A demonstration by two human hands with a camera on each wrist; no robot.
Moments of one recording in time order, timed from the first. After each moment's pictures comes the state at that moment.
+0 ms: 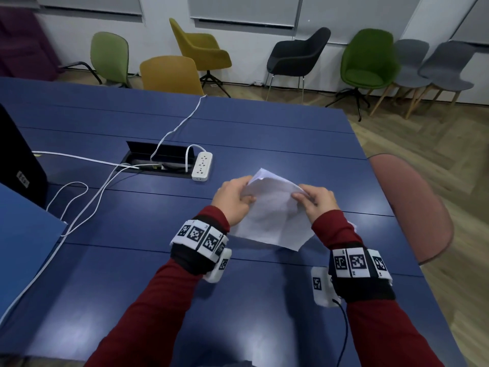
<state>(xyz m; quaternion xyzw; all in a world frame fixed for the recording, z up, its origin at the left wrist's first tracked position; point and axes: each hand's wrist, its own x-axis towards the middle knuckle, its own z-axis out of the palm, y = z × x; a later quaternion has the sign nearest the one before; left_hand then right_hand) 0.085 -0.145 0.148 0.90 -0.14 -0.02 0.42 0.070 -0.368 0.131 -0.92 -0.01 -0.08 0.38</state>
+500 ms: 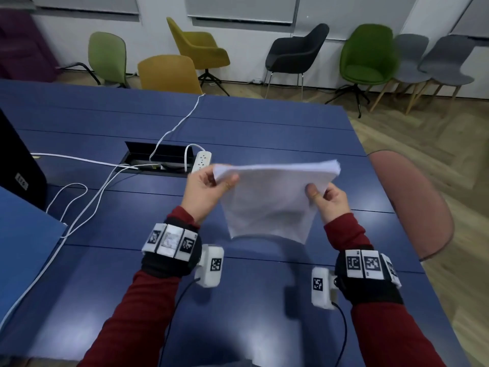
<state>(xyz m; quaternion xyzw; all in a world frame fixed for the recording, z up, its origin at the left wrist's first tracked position) 0.079 -0.114 0.165 0.69 -0.08 0.04 0.72 0.057 -0.374 0.134 -0.73 0.06 -0.11 0.68</state>
